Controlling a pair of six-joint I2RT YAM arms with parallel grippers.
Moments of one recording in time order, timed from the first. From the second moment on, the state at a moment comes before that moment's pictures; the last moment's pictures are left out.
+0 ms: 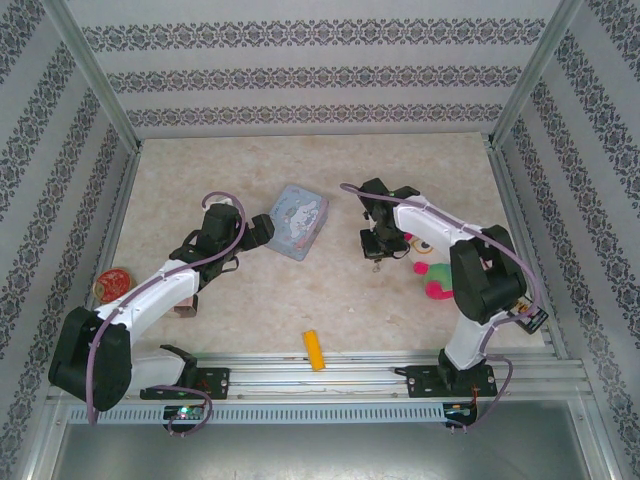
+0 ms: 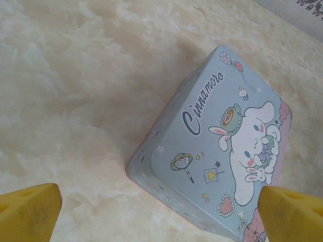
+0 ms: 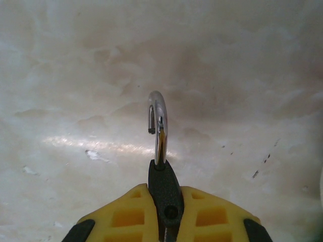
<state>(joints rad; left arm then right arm) -0.36 1.25 0.72 -0.13 -0.08 -0.66 0.44 1.80 1.27 -0.97 -0.01 0.33</state>
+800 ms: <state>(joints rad) -0.36 1.28 0.70 -0.13 -0.07 -0.66 0.51 1.96 1.38 -0.99 0.04 0.34</state>
